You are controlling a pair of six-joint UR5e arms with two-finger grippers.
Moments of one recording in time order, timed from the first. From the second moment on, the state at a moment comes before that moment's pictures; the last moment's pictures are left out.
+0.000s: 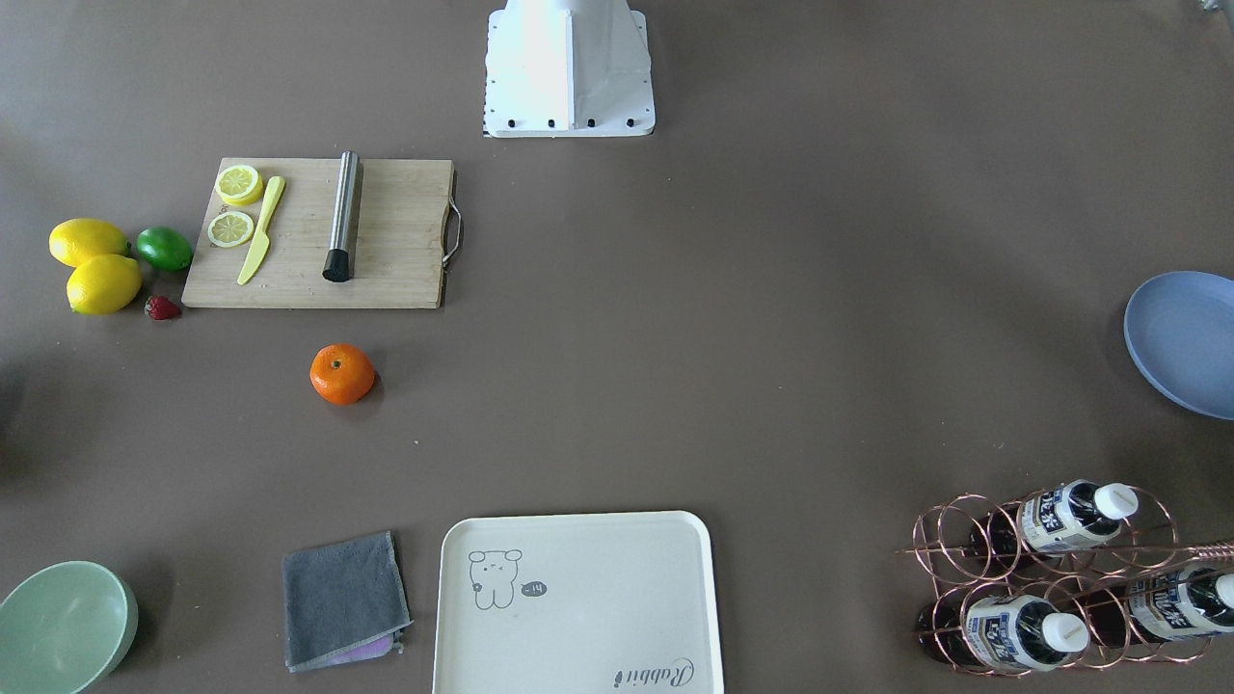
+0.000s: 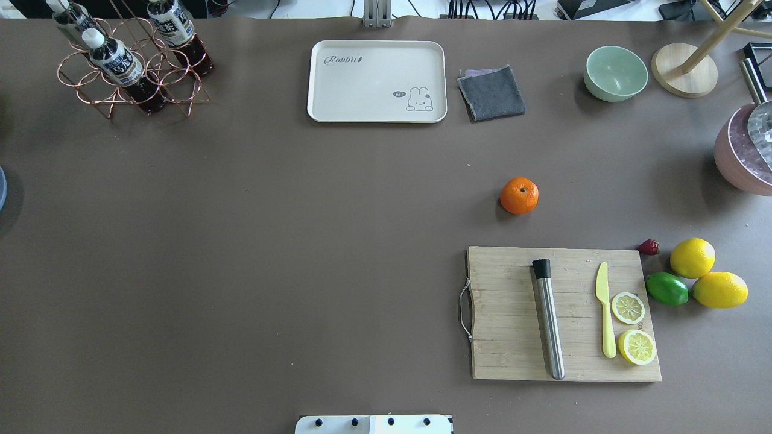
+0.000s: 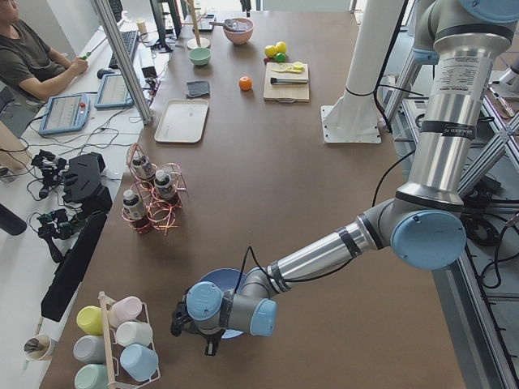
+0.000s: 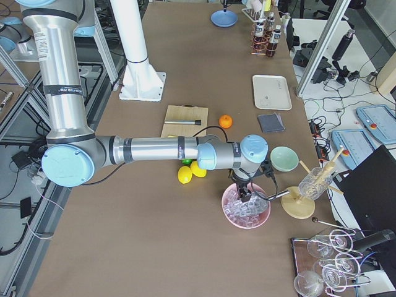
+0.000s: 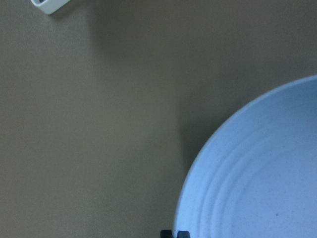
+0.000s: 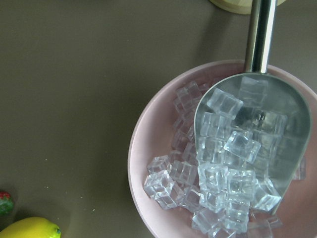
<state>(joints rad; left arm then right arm) -1.49 -1.73 -0.94 -2.22 -2.32 -0.13 1.46 -1.46 1.53 -1.54 2.40 -0.26</state>
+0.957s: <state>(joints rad) -1.20 -1.74 -1.65 -2.02 -2.51 -1.01 1.10 -1.32 1.82 -1.50 2.37 0.51</state>
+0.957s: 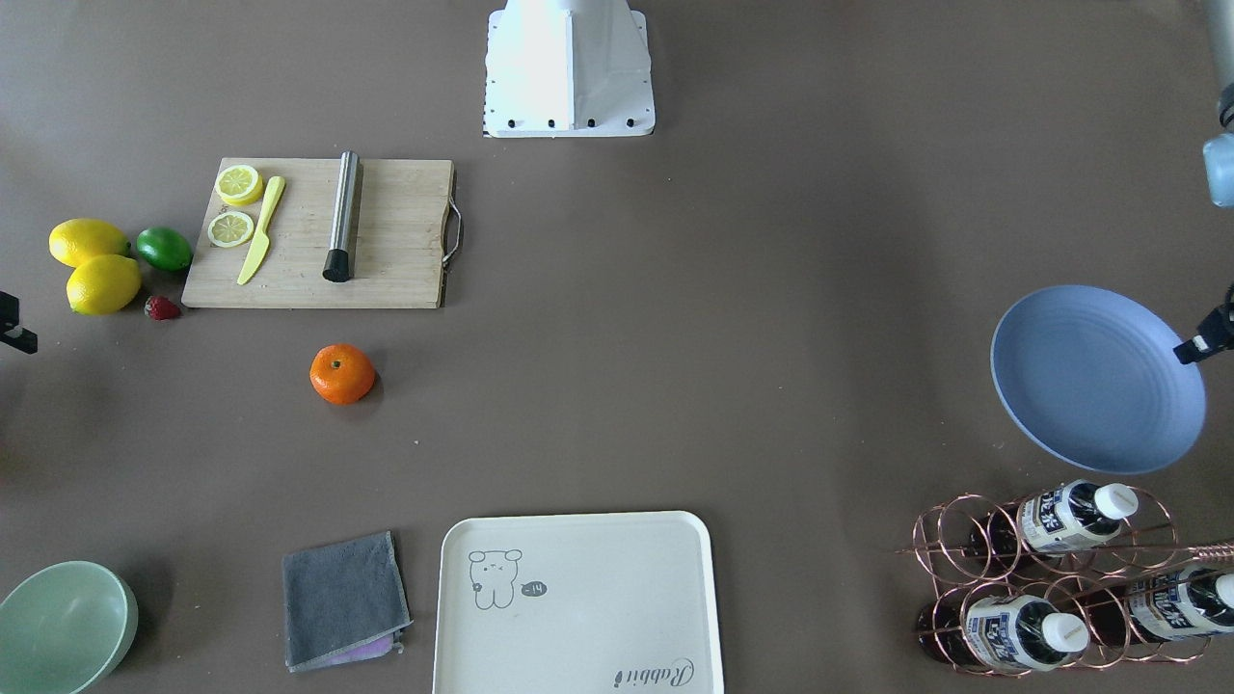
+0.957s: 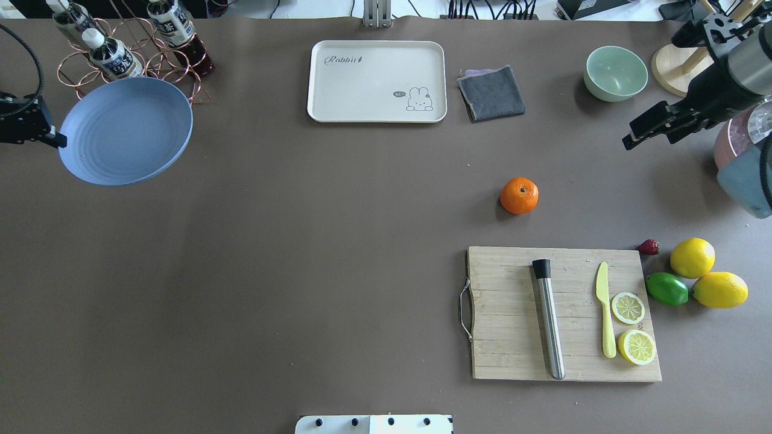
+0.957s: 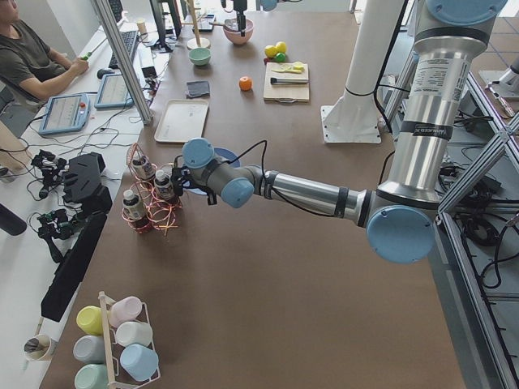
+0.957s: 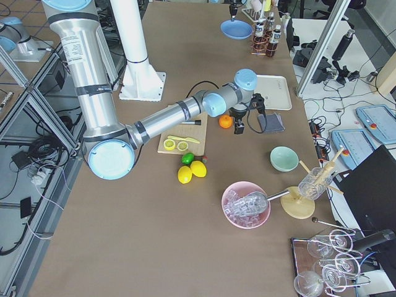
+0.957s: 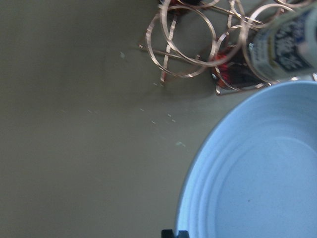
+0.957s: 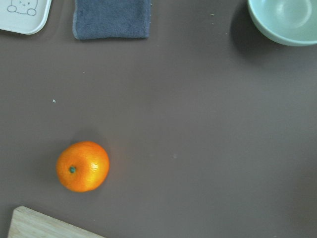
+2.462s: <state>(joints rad) -0.57 -2.01 -1.69 -2.06 -1.96 -1.61 0.80 -1.15 1.58 -1.31 2.09 0.81</state>
